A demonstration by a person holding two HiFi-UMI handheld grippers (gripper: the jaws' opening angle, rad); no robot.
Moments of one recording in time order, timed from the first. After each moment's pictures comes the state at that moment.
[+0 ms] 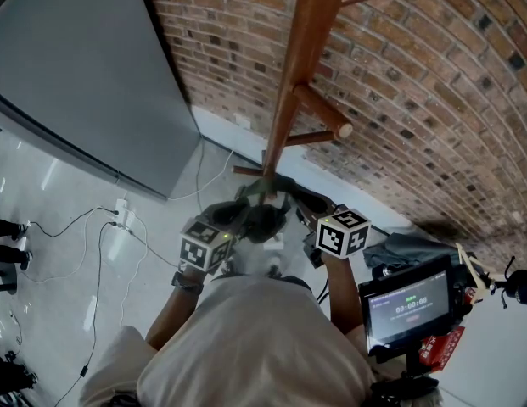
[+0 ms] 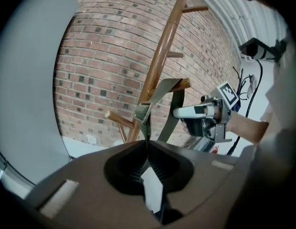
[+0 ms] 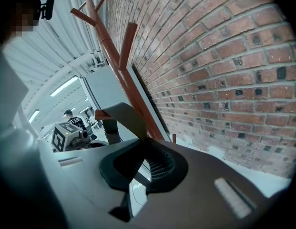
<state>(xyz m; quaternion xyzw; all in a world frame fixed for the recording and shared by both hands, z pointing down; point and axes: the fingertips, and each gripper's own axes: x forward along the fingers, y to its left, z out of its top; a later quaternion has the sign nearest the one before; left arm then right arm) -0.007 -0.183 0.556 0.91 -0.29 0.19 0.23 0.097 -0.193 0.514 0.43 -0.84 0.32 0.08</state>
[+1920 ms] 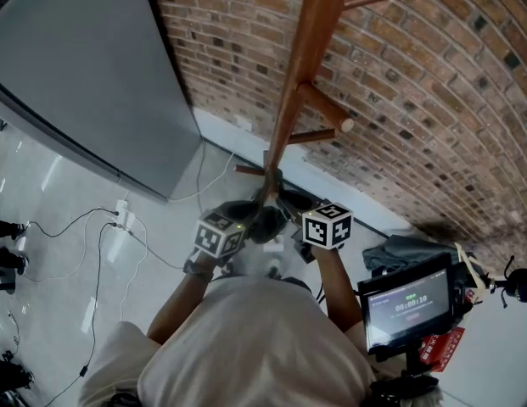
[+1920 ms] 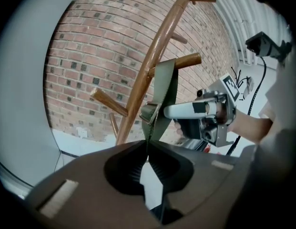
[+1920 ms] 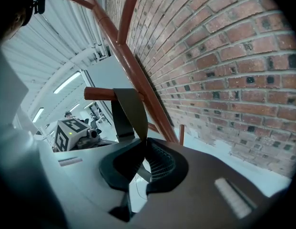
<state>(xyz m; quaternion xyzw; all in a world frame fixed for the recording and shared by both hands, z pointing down) 0.021 -0.186 0.596 0.91 -0.24 0.21 0.26 0.067 -0.202 0.546 0.40 -0.84 0.34 0.11</state>
